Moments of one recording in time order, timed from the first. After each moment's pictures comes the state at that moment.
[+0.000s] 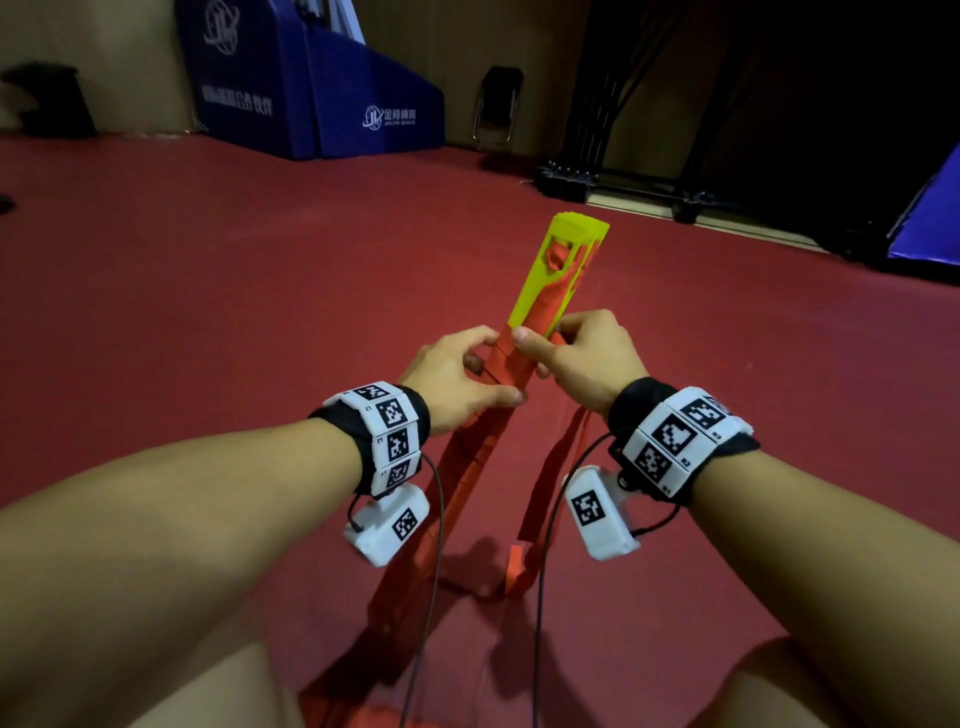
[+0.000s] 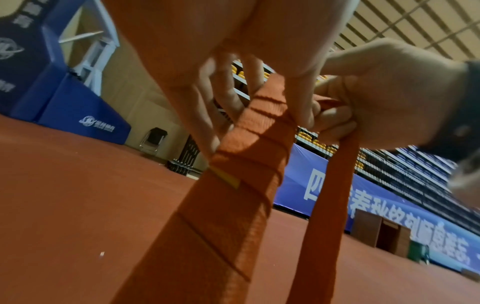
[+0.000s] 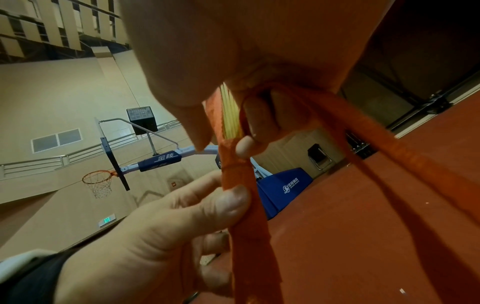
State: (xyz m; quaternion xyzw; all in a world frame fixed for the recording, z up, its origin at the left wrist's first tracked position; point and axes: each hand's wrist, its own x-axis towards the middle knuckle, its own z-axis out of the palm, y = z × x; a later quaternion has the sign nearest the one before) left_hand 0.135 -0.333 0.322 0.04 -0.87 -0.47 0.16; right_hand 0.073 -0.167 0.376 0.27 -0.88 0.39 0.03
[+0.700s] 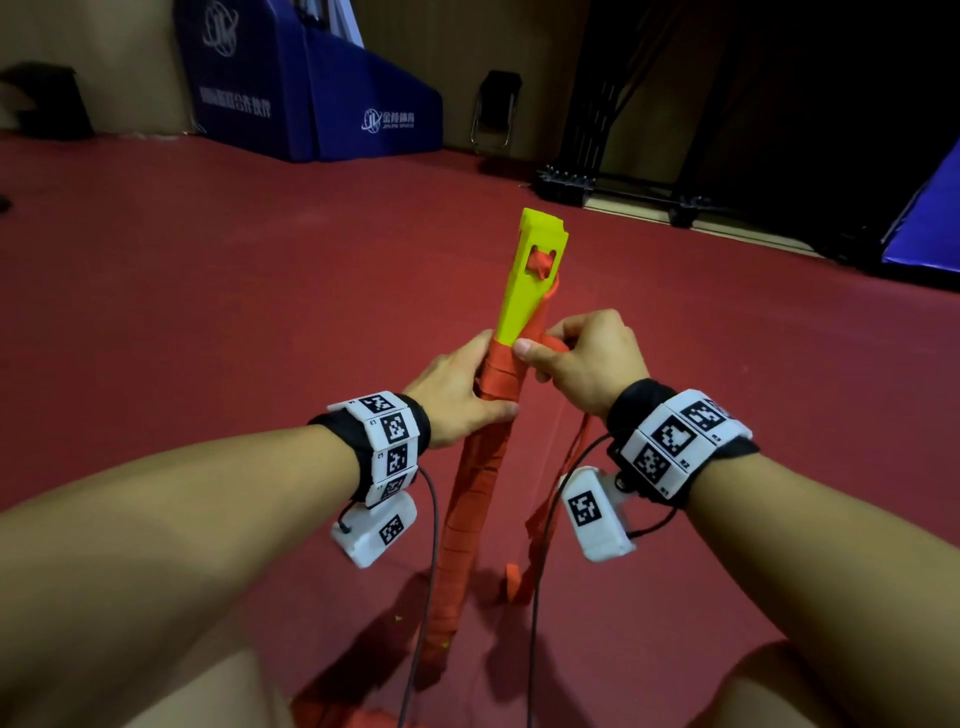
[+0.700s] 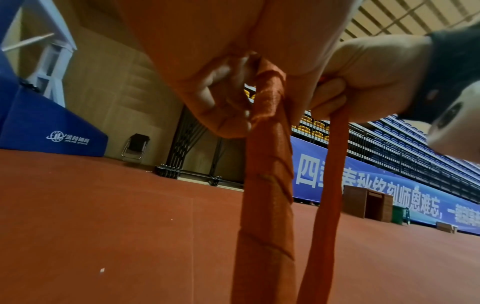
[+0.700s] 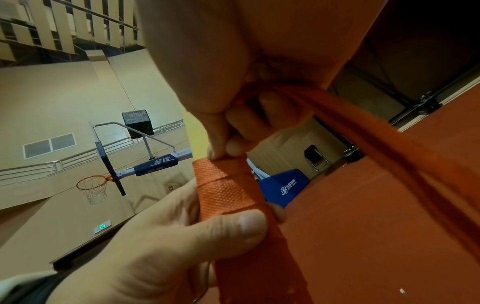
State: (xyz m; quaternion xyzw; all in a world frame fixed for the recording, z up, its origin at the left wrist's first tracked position) left_hand 0.136 -0.331 0.318 -0.02 -0.90 -0.41 0.14; right_hand 0.071 -0.163 0.375 0.27 -0.88 0.38 0.06
